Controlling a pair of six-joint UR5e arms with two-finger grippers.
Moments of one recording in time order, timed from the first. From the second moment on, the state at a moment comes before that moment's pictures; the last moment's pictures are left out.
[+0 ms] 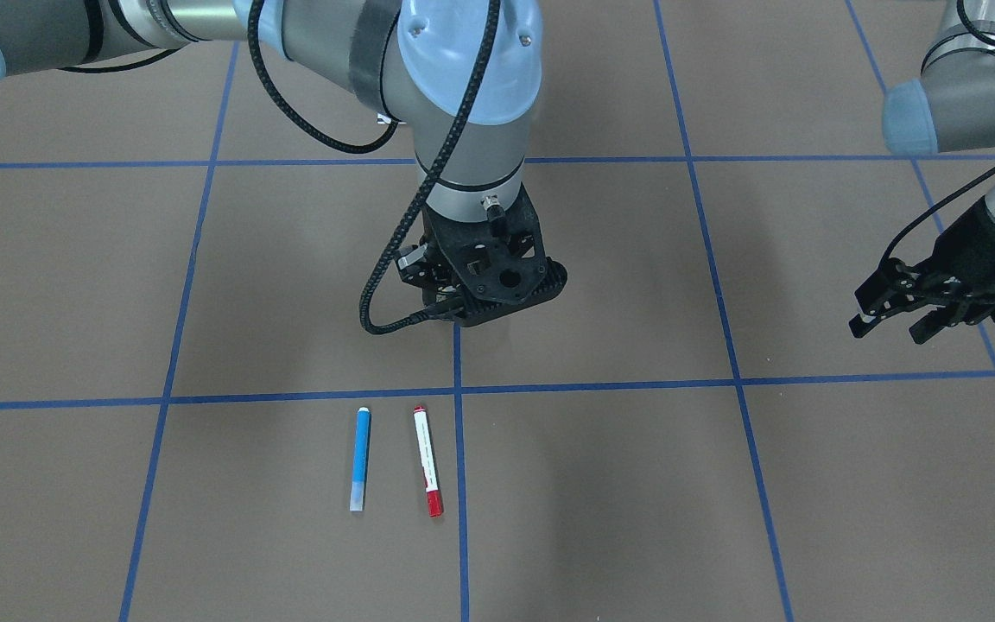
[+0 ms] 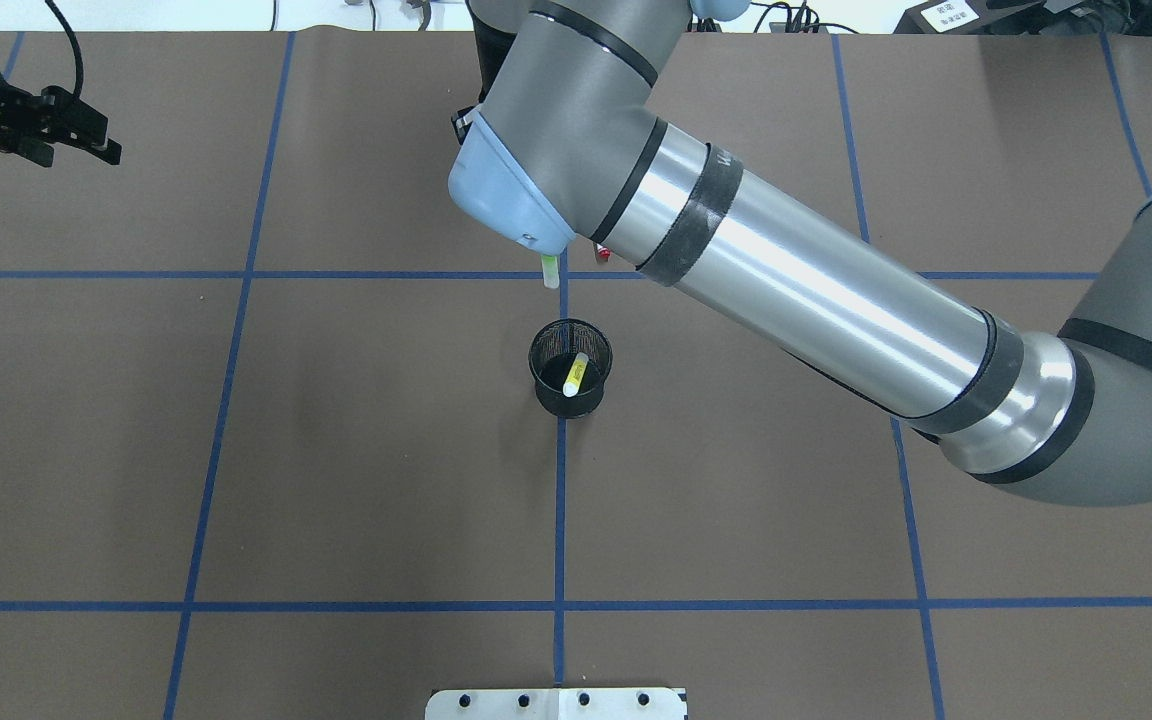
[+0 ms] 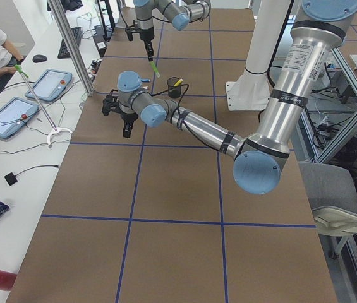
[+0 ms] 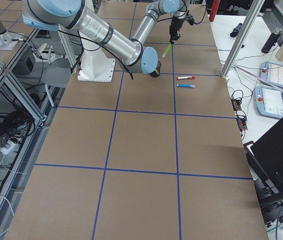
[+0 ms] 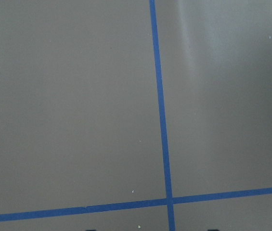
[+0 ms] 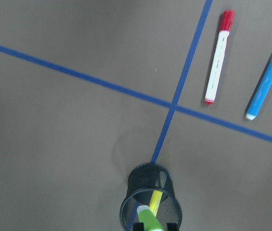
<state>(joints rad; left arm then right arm) -1.18 -1.89 -1.68 -1.87 -2.29 -0.70 0.77 -0.41 1.34 -1.82 2.01 0.69</state>
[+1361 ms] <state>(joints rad) -1.18 -1.89 -1.68 -1.87 -2.29 -0.71 0.48 -0.54 1.02 -0.95 0.85 0.94</state>
